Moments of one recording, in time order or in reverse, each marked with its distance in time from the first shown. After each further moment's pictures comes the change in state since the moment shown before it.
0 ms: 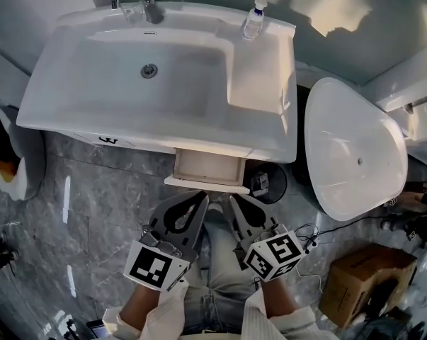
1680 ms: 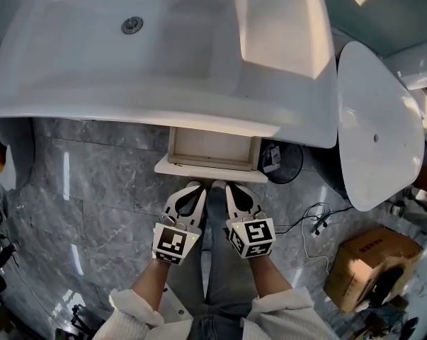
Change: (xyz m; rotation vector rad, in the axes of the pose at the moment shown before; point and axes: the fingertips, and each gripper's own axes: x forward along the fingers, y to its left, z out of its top) left arm 0.041 0.047 -0.274 -0.014 0.265 0.041; right arm 0.082 -0.090 -0.208 -0.041 0.156 -0.173
